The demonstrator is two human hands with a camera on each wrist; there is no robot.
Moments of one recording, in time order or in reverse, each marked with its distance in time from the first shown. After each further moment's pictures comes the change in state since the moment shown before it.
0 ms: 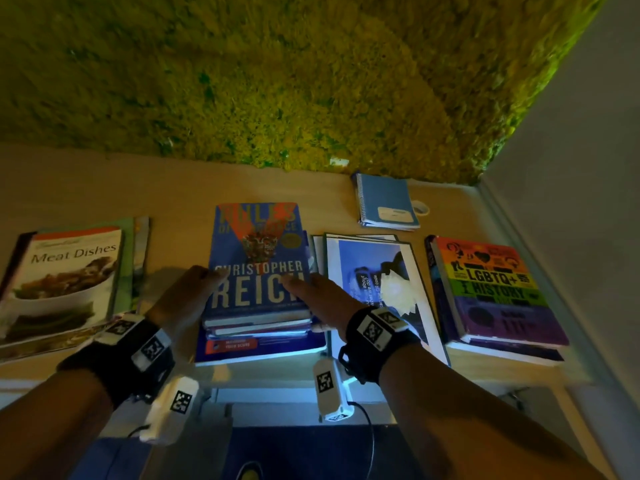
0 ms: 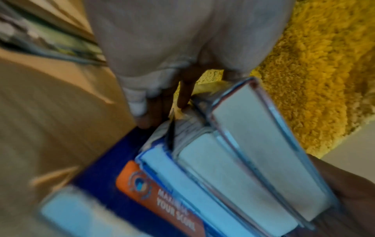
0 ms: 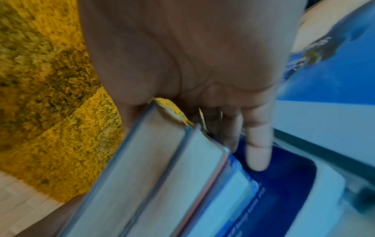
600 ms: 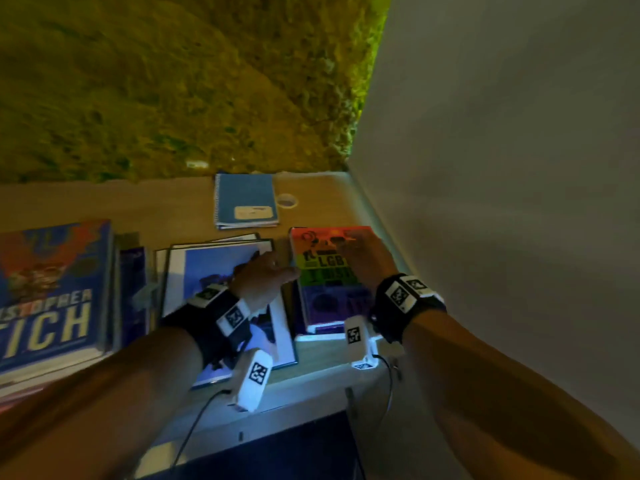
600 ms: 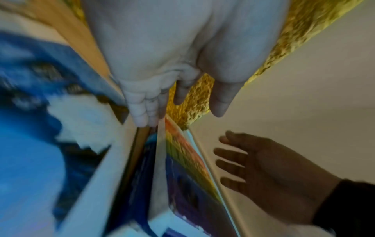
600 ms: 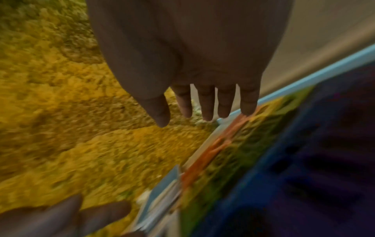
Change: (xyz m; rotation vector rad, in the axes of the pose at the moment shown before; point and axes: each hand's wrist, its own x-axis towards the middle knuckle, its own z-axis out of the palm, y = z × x) left_hand 0.006 0.173 0.338 0.049 -0.366 0.188; right_hand -0.076 0.139 -0.301 -0.198 0.695 -0.064
